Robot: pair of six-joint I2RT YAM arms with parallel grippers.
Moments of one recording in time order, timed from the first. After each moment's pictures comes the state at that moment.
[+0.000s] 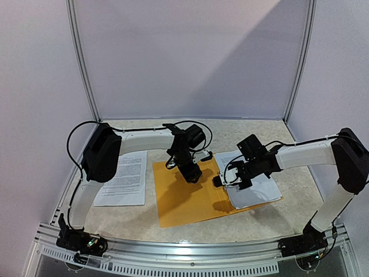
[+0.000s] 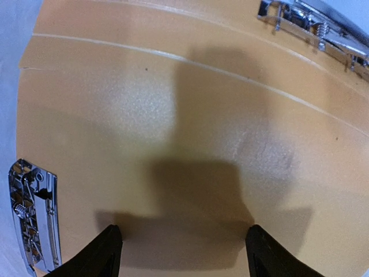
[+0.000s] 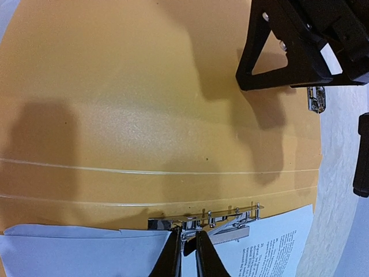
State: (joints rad) left arm -0.86 2.38 1.93 -0.87 0.04 0.21; right arm 0.68 1.65 0.88 -0.24 -0.25 -1.22
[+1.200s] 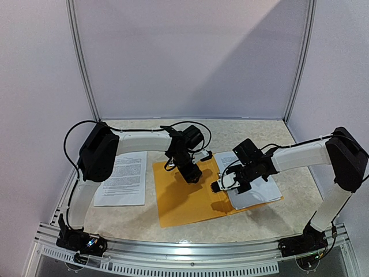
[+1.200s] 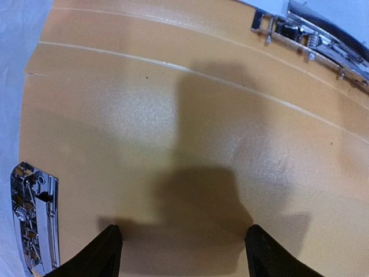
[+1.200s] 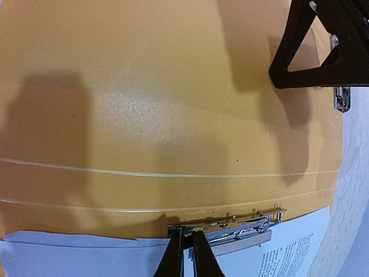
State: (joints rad) left arm -0.86 2.34 1.83 -0.76 0.05 0.21; right arm 0.70 1.70 0.88 -0.25 -0.18 -1.24
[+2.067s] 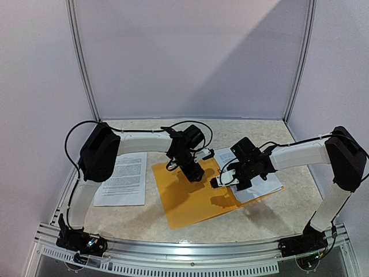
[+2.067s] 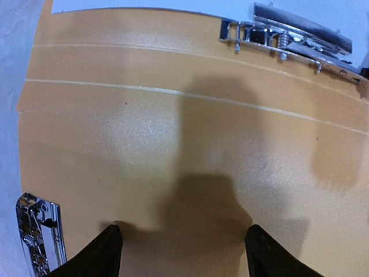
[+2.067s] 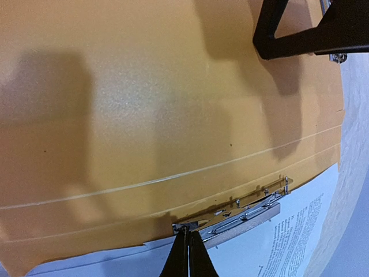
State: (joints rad) left arm -0.86 2.36 1.83 -0.70 0.06 0.21; right arm 0.71 1.71 0.92 -0.29 -0.01 -1.16
